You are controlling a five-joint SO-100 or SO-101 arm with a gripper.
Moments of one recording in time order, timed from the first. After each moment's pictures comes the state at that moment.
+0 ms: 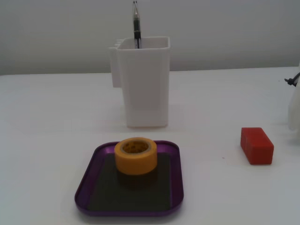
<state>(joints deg) 1.4 191.9 173.9 70.9 -2.2</state>
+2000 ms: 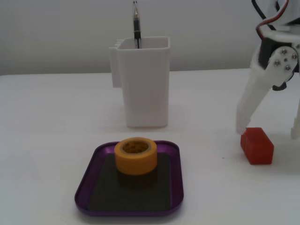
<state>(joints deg) -9.2 111.3 124.1 62.3 5.5</state>
